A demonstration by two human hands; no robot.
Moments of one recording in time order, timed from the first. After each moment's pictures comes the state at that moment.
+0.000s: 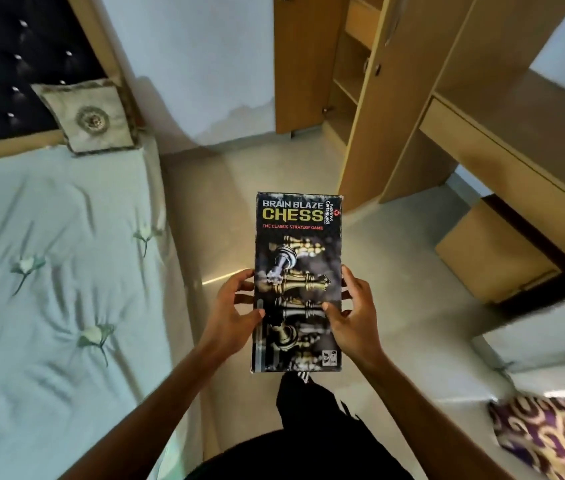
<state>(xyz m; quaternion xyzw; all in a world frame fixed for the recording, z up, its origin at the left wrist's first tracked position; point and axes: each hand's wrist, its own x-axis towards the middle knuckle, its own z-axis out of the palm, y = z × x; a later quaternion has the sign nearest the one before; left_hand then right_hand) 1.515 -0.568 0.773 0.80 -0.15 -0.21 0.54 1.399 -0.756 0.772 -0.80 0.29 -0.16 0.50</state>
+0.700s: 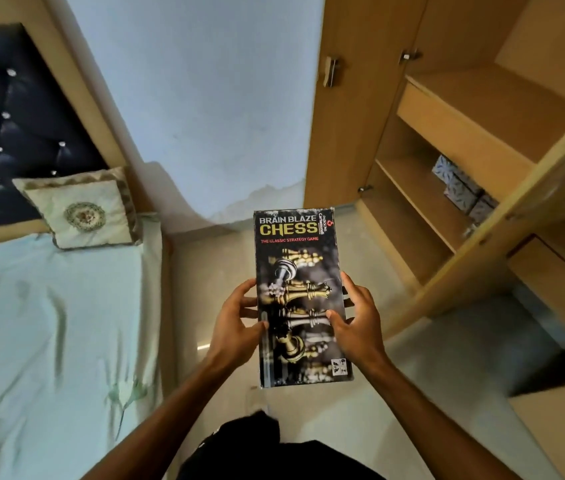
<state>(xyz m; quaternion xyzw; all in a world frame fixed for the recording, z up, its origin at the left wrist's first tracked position) 2.070 -0.790 0.800 0.80 -0.12 -0.19 0.56 1.979 -0.990 0.797 -0.82 0.25 -0.15 0.50</state>
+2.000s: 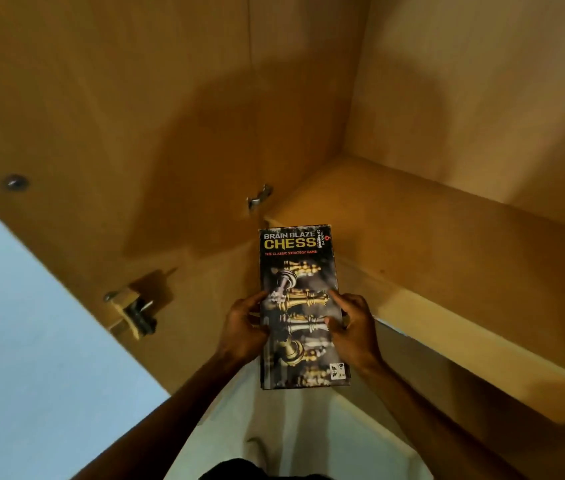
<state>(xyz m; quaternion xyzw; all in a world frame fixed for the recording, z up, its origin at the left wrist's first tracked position) 2.743 -1.532 0.814 0.70 -0.46 -0.28 0.47 2.554 -1.627 0.809 -0.73 0.46 -0.32 0.40</state>
